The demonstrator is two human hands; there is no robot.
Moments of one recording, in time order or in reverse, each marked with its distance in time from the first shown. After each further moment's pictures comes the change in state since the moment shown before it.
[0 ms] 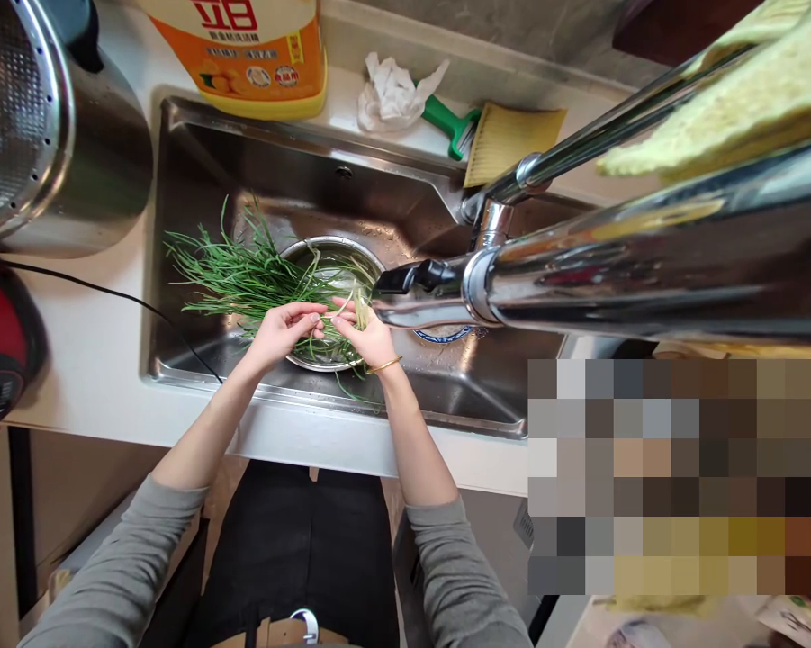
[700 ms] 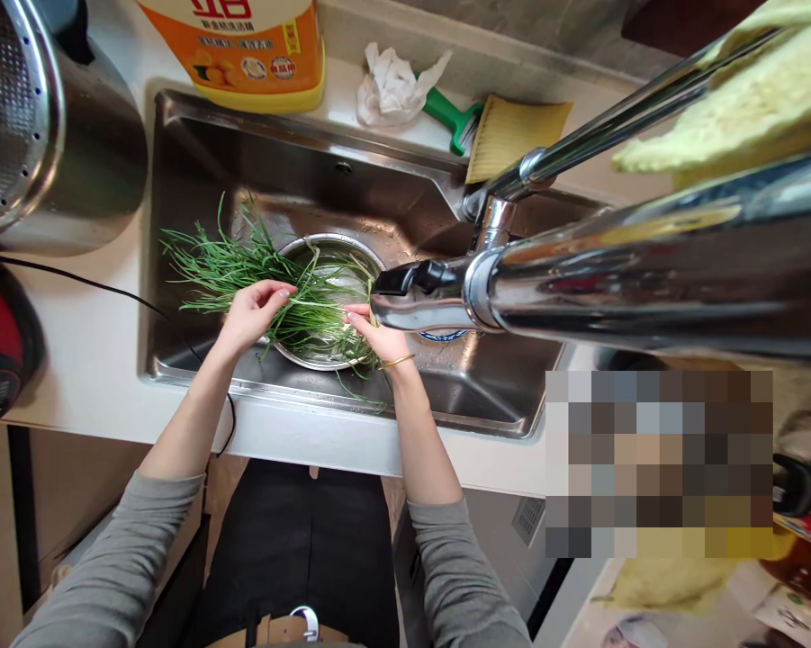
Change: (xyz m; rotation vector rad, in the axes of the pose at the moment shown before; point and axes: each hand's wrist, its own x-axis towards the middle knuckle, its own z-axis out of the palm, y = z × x) left_hand 0.011 0.013 -0.037 0.374 0.197 0.117; right_hand 0.003 0.003 -0.022 -0.102 0.047 0.153
